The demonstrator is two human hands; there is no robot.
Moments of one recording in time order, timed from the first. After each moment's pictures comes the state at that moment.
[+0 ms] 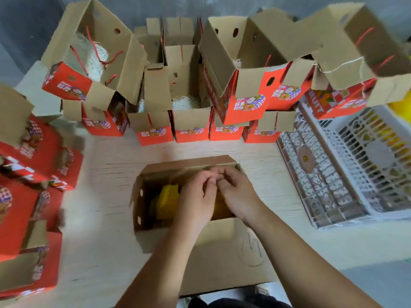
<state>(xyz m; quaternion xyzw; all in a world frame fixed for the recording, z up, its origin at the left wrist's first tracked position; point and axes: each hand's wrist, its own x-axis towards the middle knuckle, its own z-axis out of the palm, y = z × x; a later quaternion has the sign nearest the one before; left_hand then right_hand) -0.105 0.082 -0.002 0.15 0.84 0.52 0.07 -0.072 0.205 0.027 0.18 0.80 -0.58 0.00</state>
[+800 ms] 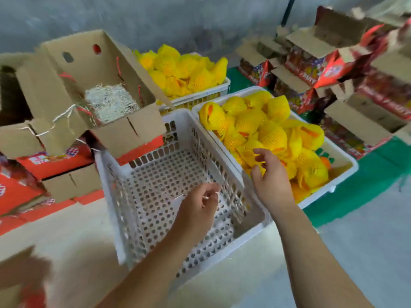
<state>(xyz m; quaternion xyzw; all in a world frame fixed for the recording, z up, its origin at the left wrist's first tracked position) 0.008 0.620 0.006 0.31 0.77 0.47 0.29 0.109 0.807 0.018 0.39 0.83 -0.30 -0.27</state>
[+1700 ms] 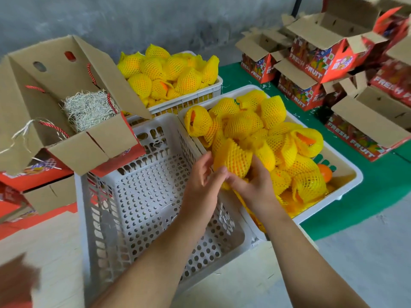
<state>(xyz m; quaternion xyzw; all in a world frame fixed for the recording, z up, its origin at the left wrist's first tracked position) 0.023 0.718 0.046 0.22 0.68 0.63 0.32 0.102 0.842 0.006 0.22 0.70 -0.60 -0.32</state>
